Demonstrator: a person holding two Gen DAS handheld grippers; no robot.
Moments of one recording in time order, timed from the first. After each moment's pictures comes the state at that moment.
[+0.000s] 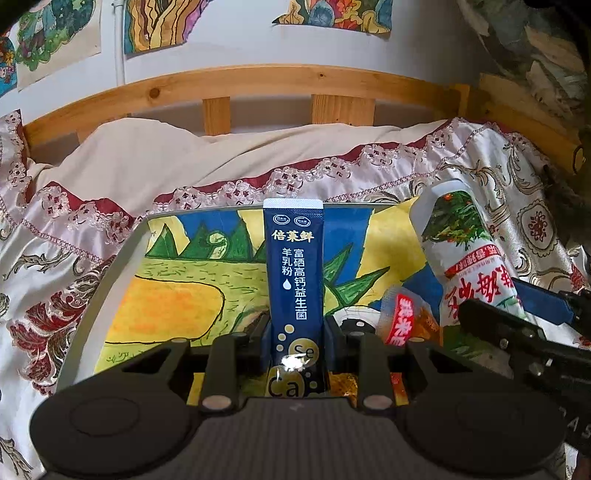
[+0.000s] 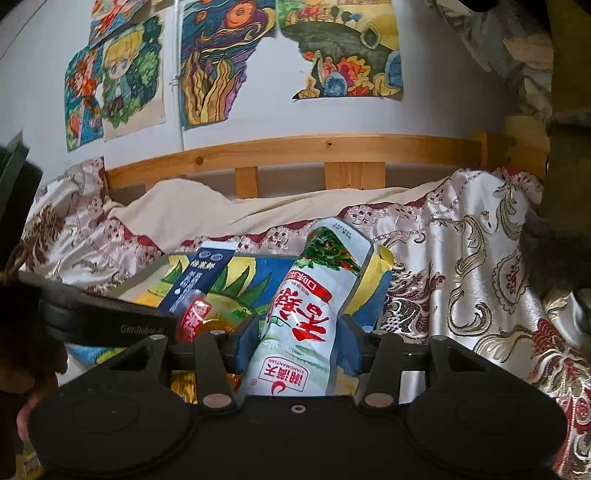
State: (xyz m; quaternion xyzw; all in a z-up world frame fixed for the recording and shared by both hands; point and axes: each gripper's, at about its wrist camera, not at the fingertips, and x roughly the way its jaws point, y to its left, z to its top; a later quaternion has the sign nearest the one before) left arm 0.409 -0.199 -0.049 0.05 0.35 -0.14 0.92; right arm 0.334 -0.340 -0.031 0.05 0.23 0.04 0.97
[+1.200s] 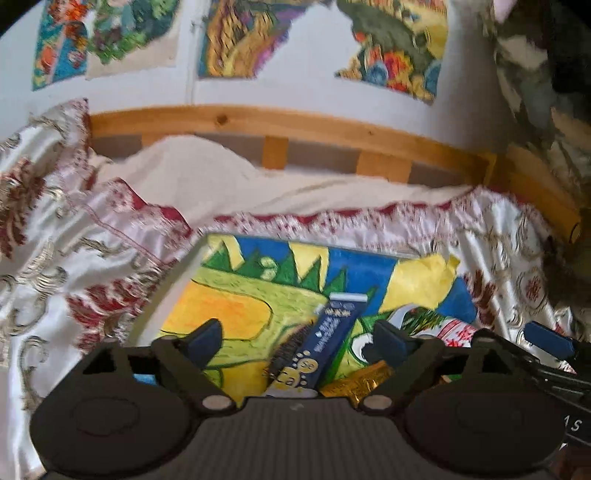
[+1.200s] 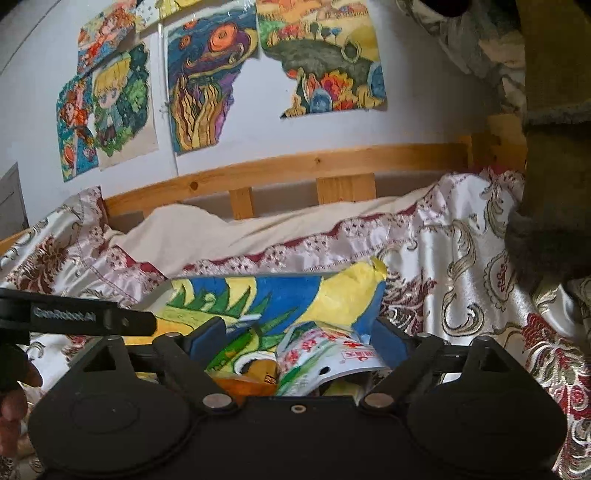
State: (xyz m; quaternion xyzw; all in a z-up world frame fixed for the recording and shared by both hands) left arm 0.365 -0.149 -0.008 -0.03 0.30 -0.08 0.95; right arm 0.316 -0.344 -0.016 0.09 0.20 0.03 0.97
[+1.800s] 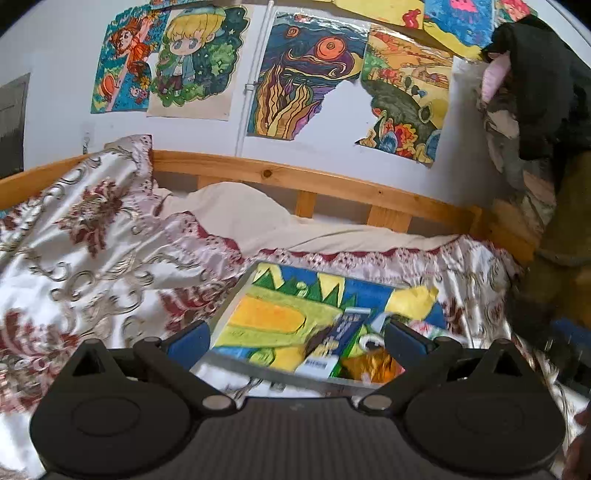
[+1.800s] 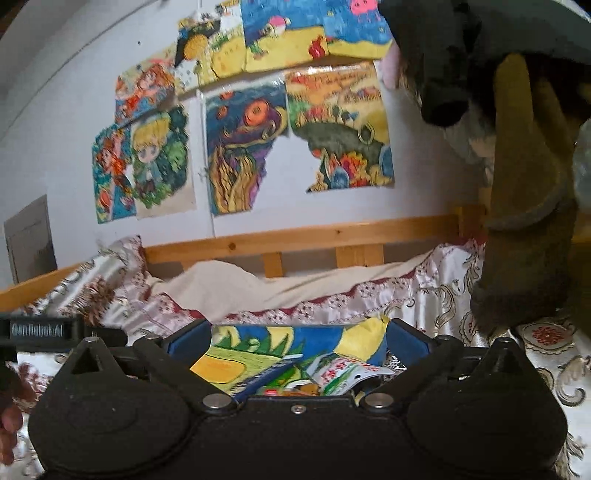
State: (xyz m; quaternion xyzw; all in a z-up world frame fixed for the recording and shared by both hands) left arm 0.235 -0.086 0.047 -0.06 0.24 -0.06 0.97; right arm 0.197 -0.314 0.063 0.08 0.12 0.03 0.99
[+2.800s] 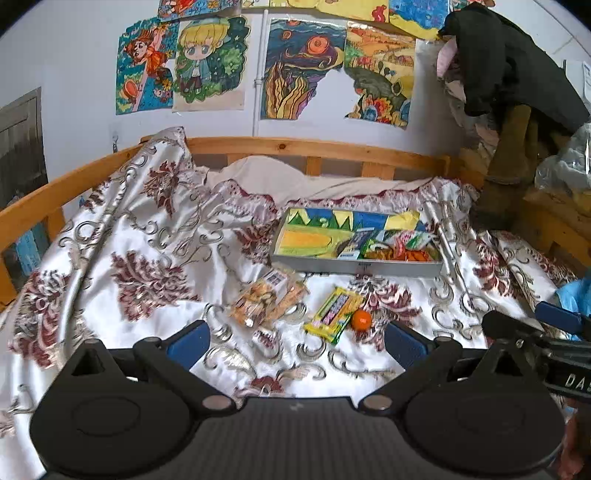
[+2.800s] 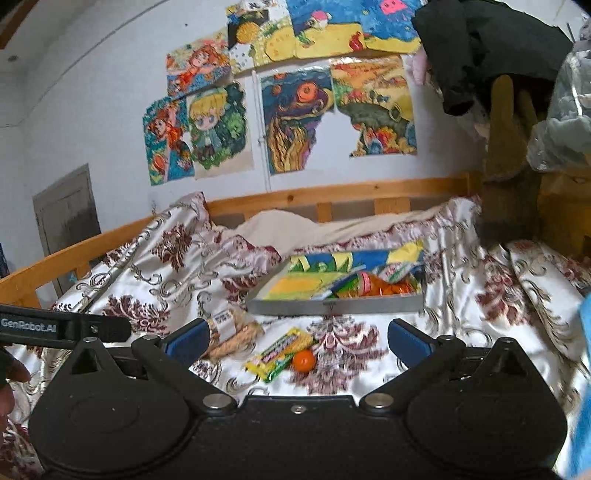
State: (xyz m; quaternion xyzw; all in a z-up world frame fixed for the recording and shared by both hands) left arm 0.035 0.017 0.071 0.00 0.29 -0.09 0.95; right arm -0.016 -0.189 0.073 0.09 0.19 0.04 0.98
